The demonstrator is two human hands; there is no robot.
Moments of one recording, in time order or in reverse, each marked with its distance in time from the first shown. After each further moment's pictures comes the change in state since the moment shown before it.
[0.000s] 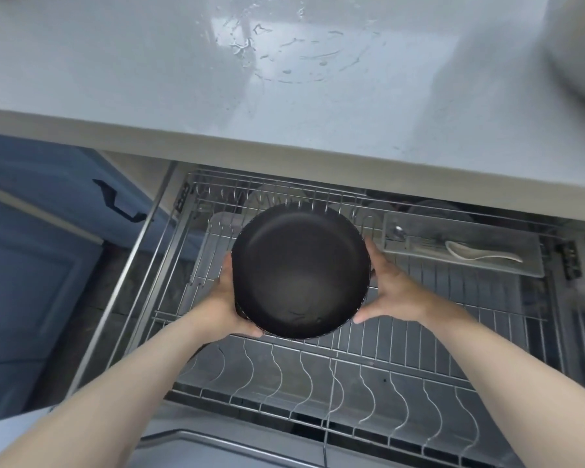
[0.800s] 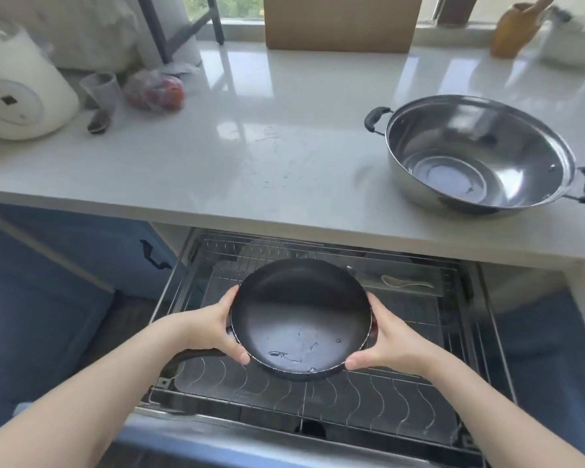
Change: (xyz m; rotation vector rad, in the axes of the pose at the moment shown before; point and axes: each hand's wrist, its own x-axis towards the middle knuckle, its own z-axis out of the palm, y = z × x) left_hand -0.144 0.102 -0.066 0.267 -0.336 0.042; right_hand -0.172 -0.062 -0.035 0.194 0.083 -0.048
